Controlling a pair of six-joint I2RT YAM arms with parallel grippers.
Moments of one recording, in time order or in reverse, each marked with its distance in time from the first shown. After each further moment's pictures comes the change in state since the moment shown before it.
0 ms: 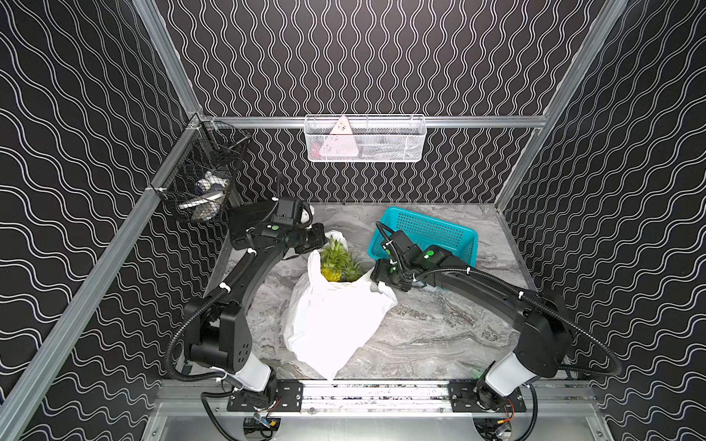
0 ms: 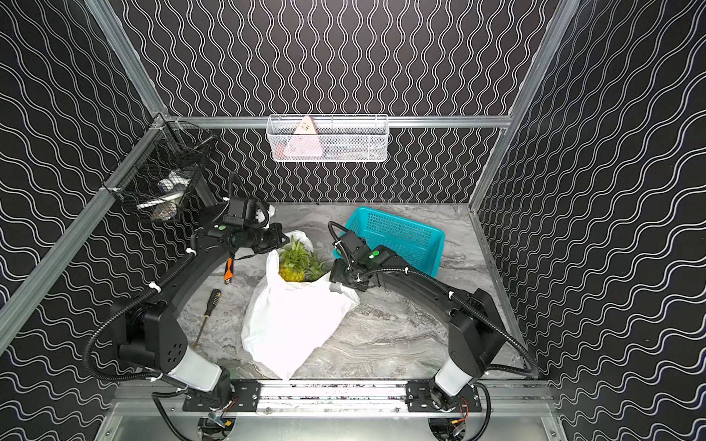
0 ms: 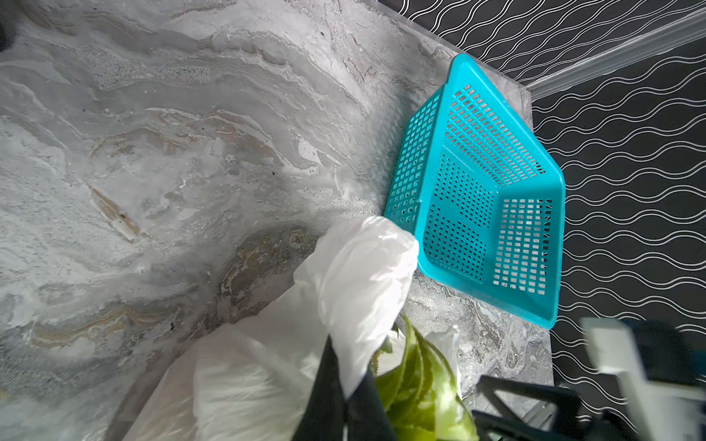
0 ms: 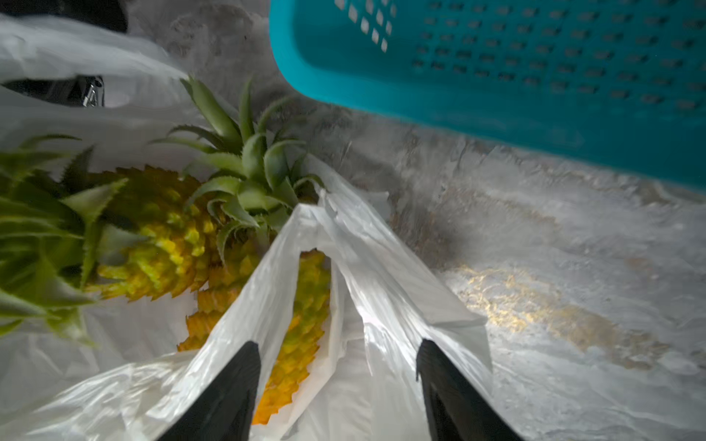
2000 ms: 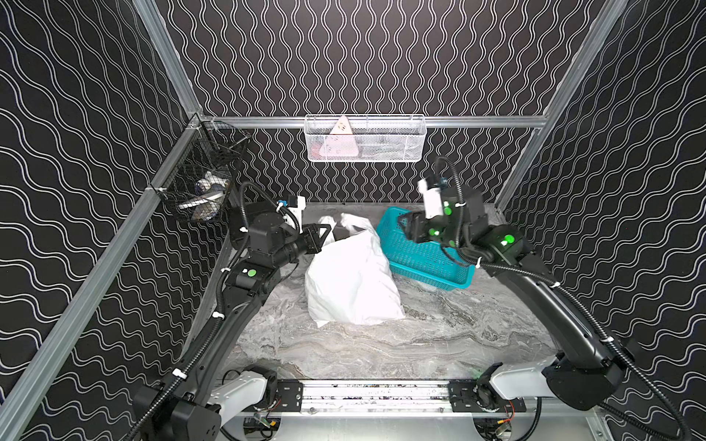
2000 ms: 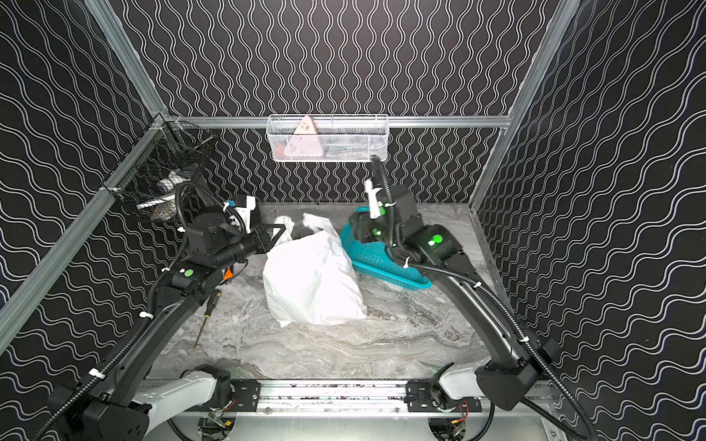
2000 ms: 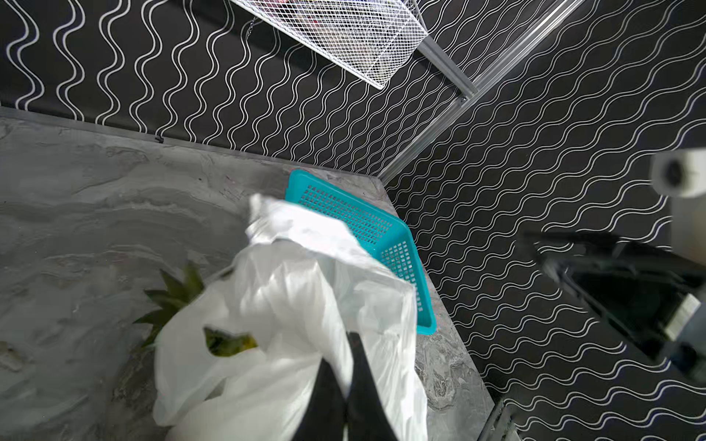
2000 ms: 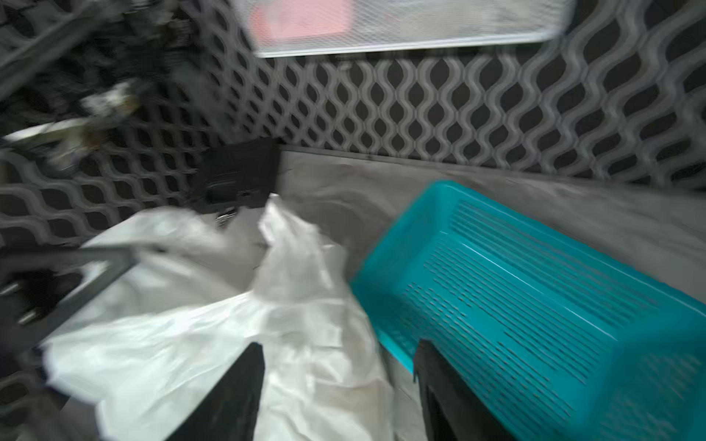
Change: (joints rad) left arm -0.079 -0.450 -0.264 0.405 0.035 -0.092; right arm -0.069 -0.216 0.308 0.046 0.083 -0.701
